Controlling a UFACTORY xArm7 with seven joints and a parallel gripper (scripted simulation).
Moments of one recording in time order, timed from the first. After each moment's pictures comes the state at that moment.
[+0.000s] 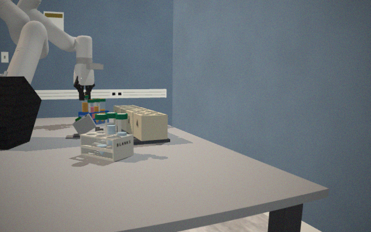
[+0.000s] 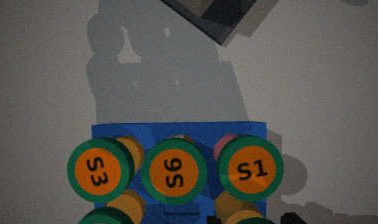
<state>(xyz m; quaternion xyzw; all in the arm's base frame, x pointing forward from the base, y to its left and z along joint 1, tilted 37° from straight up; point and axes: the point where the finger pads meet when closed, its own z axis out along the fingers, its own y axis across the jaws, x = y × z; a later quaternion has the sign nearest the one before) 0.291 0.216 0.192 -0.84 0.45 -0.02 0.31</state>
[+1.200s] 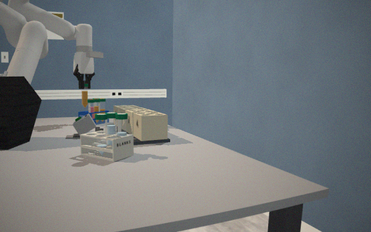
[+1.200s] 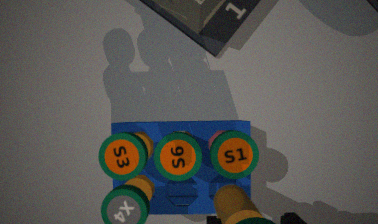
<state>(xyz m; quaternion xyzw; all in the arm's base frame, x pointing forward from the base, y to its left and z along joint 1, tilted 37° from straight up) 0.273 0.188 0.236 -0.84 0.45 -0.02 0.31</state>
